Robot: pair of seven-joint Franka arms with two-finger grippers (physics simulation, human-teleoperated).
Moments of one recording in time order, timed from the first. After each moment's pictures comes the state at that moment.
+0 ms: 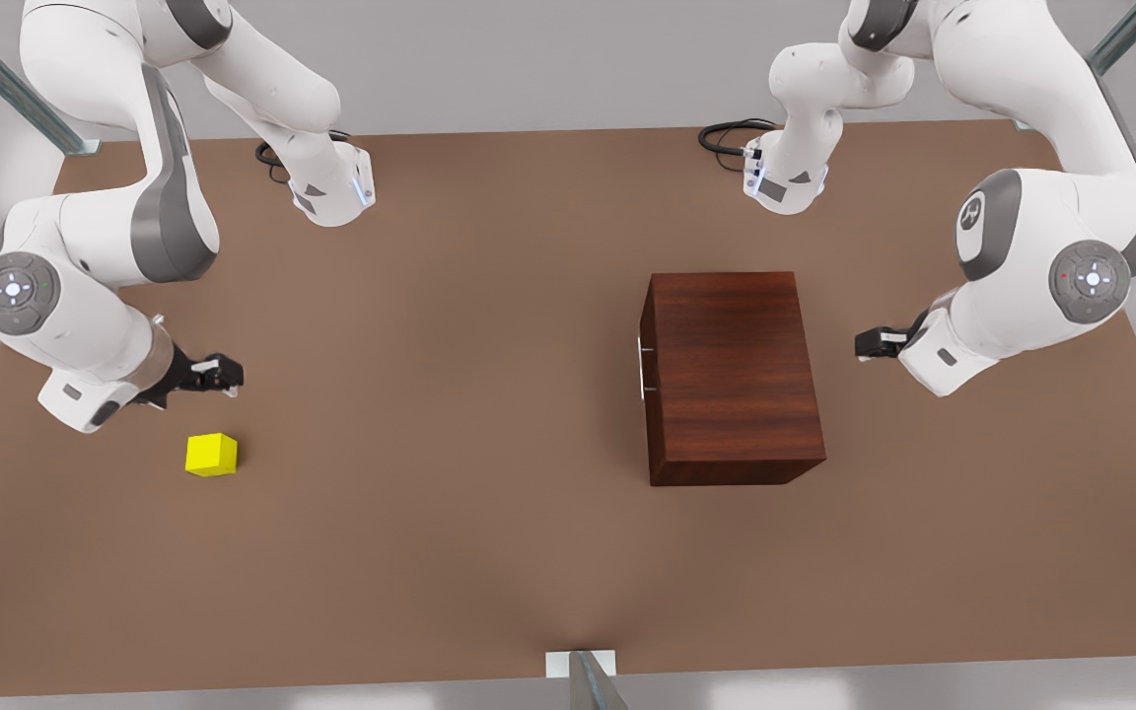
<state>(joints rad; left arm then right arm) -0.07 0.33 -0.07 -1.26 0.00 1.41 -0.06 -0.43 0.31 0.63 -1.37 -0.25 1.57 0.00</state>
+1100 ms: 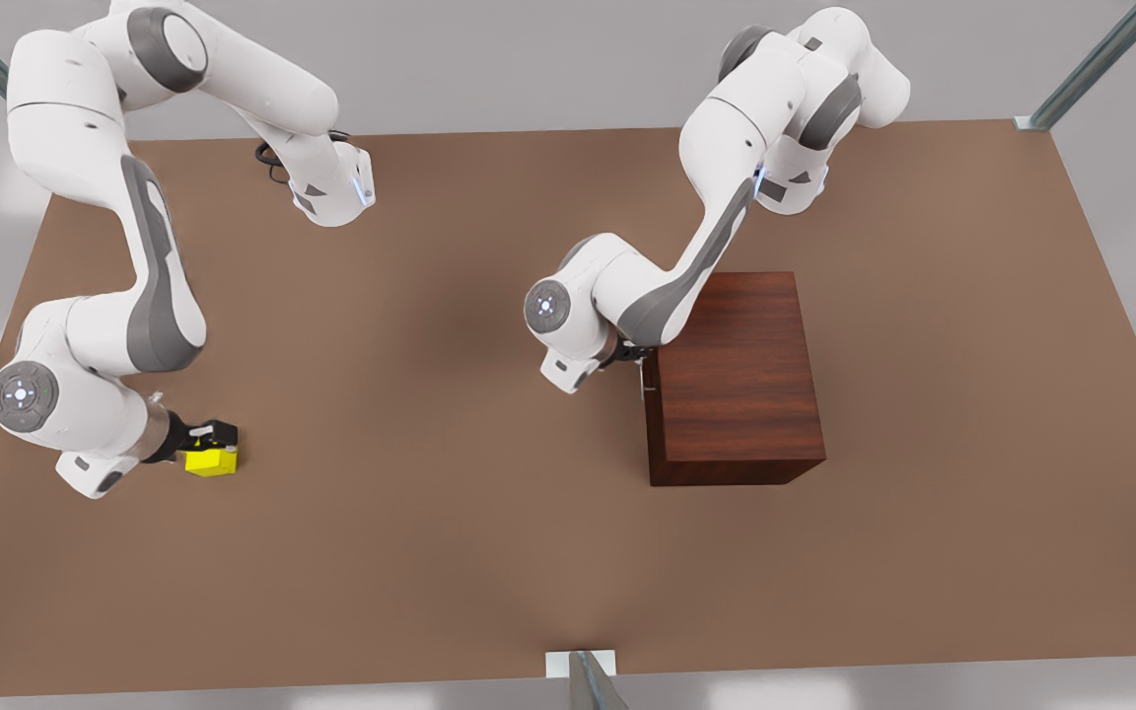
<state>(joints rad) -0.74 0.75 -0.06 -1.17 0.21 1.55 -0.89 -0.55 0.51 0.62 -1.47 -0.28 1.80 -0.03</state>
